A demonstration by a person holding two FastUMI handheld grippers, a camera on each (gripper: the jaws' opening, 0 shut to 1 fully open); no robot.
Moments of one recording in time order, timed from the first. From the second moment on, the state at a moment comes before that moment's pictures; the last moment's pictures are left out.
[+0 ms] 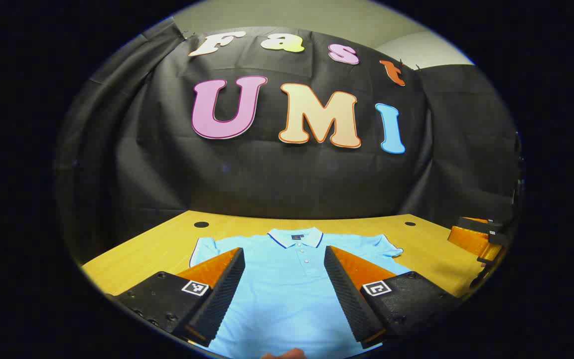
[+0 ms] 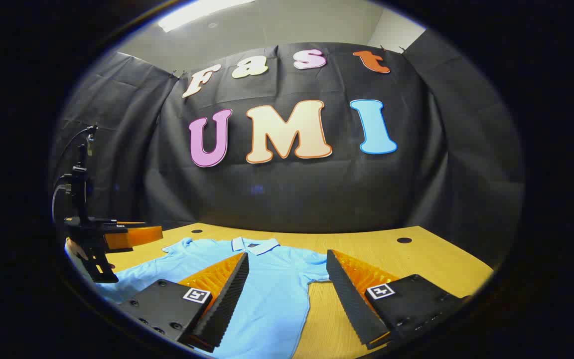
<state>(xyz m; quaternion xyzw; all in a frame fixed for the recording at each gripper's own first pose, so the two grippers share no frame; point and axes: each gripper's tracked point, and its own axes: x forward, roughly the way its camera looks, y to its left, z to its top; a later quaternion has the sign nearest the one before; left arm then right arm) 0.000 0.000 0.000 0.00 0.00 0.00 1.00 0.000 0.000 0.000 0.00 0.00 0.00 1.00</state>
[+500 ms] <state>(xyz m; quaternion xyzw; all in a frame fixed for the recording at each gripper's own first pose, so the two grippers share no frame) -0.007 0.009 -0.005 0.01 0.01 0.02 1.00 0.000 0.000 0.000 0.00 0.00 0.00 1.00</state>
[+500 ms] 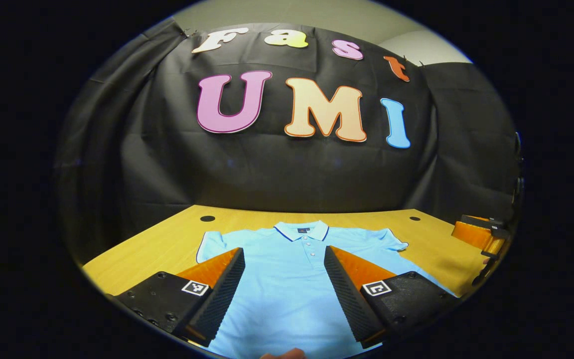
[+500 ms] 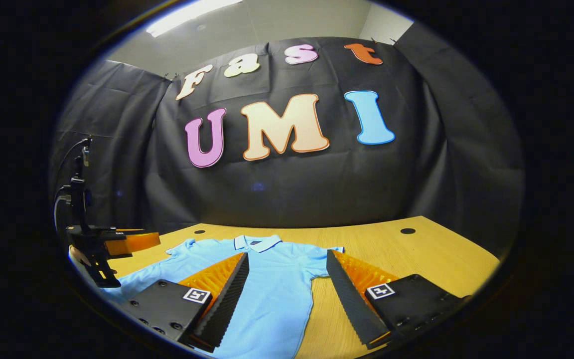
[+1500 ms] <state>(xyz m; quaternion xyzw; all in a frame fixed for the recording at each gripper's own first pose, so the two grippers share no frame) -0.020 0.027 -0.019 0.01 0.03 0.03 1.00 0.041 -0.009 -0.020 -0.02 0.10 0.00 1.00</state>
